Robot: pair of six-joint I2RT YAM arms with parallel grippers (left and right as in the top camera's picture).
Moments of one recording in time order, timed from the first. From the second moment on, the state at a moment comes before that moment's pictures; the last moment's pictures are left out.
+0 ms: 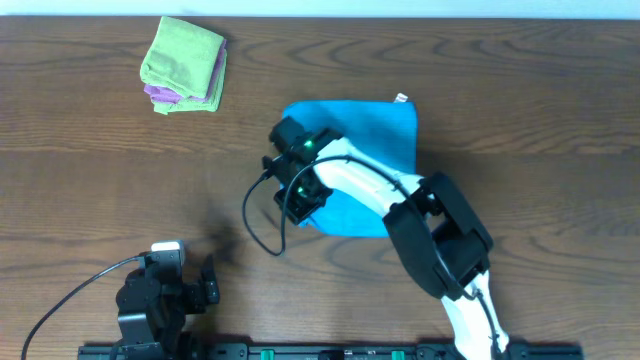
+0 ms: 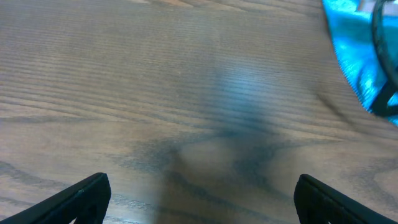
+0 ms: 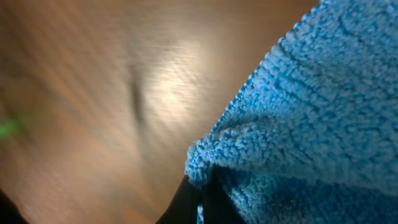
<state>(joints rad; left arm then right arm) 0.08 0.01 0.27 -0.94 0.05 -0.01 0.75 2.21 1.59 -0.90 -0.36 0.02</state>
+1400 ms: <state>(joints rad) 0.08 0.01 0.27 -0.94 -0.03 -0.01 0.07 1.55 1.49 -1.20 -0.47 -0.20</state>
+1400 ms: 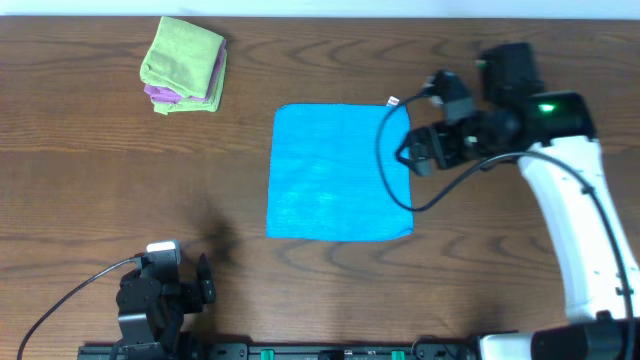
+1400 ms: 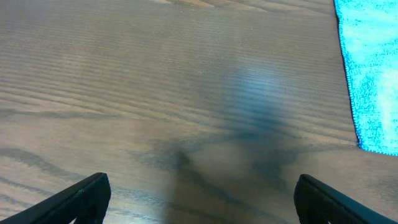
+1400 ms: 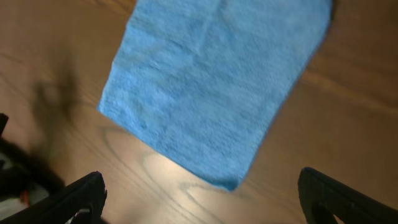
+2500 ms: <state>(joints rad) 0.08 1.07 0.90 -0.95 0.53 -0.32 -0.11 1.22 0.92 -0.97 -0.54 -0.19</state>
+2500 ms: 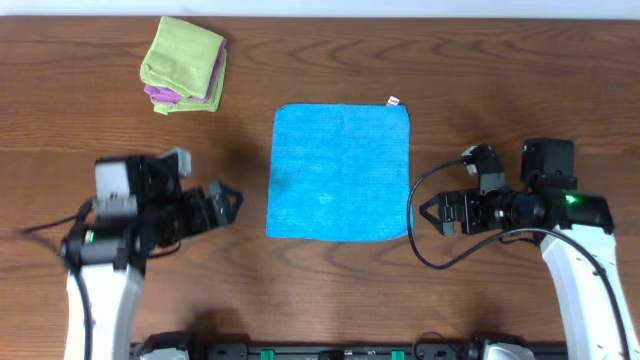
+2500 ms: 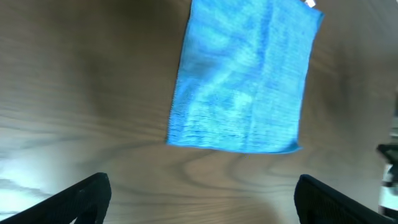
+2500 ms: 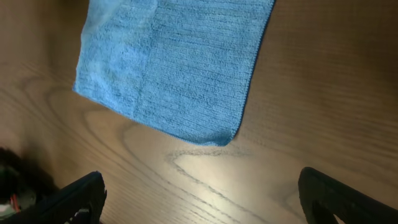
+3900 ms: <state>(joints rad) 0.07 1.68 0.68 -0.43 0.93 -0.49 -0.11 1.22 0.86 -0.87 -0.59 0.03</state>
